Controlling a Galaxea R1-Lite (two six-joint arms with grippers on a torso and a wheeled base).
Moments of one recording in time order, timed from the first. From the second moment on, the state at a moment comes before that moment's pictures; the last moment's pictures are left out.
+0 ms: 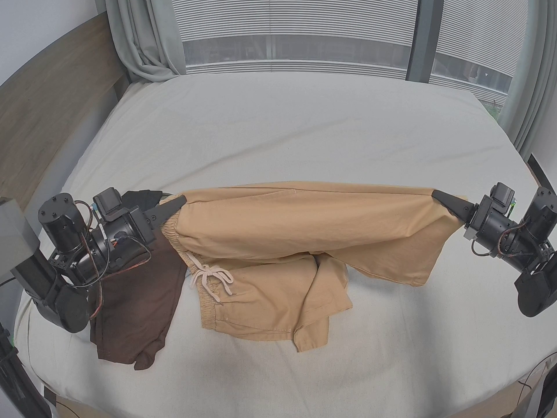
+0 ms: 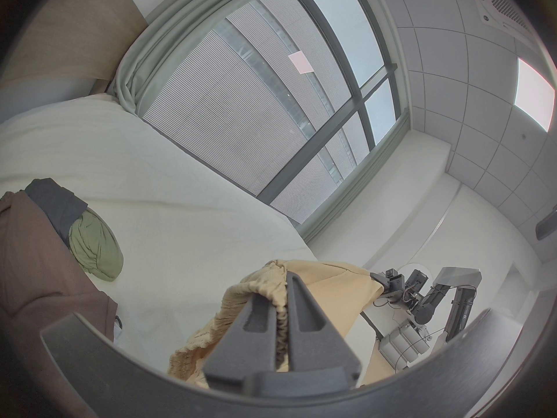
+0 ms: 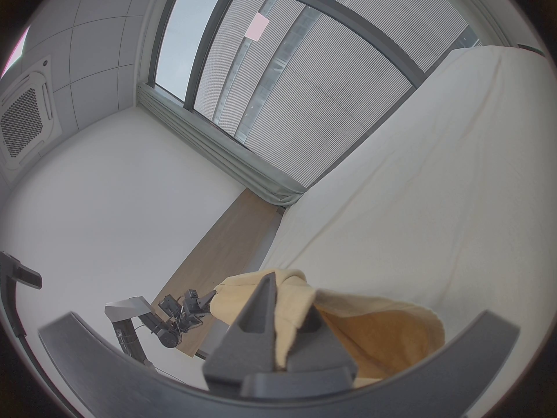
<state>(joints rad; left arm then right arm) -0.12 1.95 -0.52 -1.55 -0.63 -0.63 0.04 1.83 -0.44 -1.53 0.68 0.80</state>
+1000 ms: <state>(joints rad) -0.12 1.99 -0.56 -1.55 -0.57 -0.63 0.03 1.86 -0.45 -1.54 0.67 0.76</state>
